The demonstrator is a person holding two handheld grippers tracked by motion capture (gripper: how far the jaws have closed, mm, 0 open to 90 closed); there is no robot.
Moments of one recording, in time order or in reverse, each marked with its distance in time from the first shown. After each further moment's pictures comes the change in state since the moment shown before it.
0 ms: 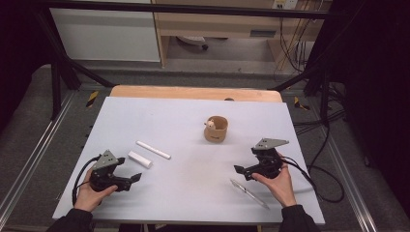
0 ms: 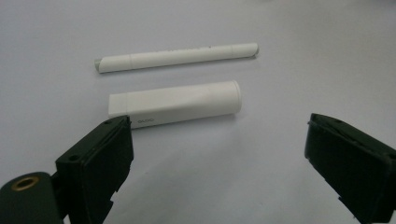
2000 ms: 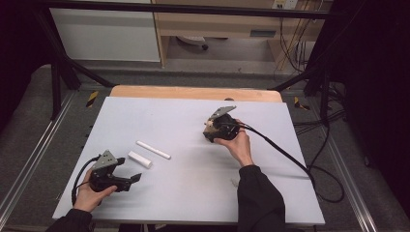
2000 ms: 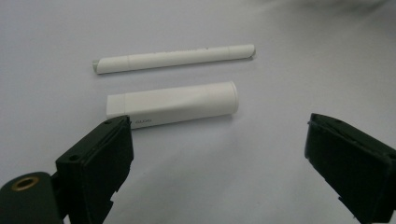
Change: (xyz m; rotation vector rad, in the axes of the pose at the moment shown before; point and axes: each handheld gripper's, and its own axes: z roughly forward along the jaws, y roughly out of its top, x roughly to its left) left arm 0.000 0.000 -0.001 -0.006 -0.011 0.000; right arm -0.002 0.105 0.115 0.089 -0.068 -0.203
